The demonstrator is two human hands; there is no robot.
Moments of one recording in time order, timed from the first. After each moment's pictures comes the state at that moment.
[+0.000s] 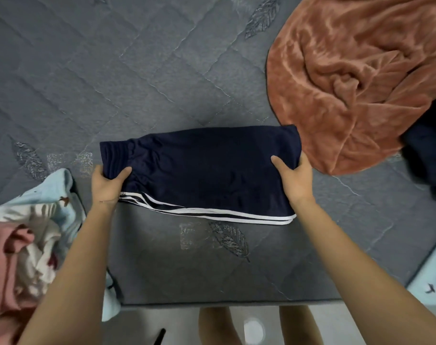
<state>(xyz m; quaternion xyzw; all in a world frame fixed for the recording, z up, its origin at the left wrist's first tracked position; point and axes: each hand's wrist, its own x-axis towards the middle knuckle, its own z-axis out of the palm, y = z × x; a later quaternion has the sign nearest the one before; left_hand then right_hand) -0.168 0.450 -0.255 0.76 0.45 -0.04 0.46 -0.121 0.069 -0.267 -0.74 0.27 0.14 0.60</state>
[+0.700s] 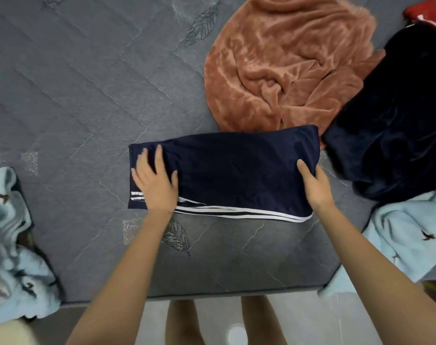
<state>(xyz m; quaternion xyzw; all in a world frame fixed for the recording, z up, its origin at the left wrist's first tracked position) -0.170 0.189 -0.269 0.97 0.20 -0.01 0.15 -0.127 -0.139 -0.257 -0.76 0.32 0.21 0.52</state>
